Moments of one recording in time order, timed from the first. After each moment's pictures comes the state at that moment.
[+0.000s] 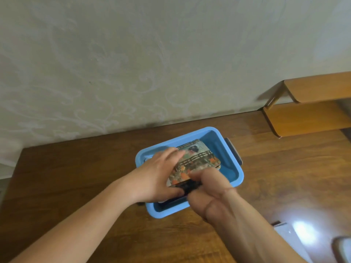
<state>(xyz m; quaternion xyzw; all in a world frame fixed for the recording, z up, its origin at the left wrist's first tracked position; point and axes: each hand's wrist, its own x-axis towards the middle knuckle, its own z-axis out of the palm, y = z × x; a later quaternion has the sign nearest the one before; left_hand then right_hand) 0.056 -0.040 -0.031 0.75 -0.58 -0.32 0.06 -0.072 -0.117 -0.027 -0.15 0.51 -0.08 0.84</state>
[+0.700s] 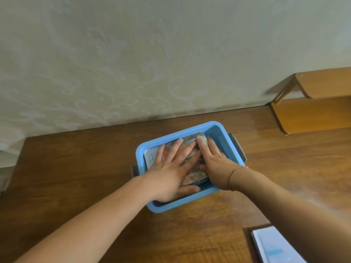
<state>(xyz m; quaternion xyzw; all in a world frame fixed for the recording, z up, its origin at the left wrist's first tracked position) 0.038 -0.057 -0.080 0.73 -0.63 -0.25 -0.07 -0.084 -0.194 -0.079 -0.89 0.25 0.19 0.33</state>
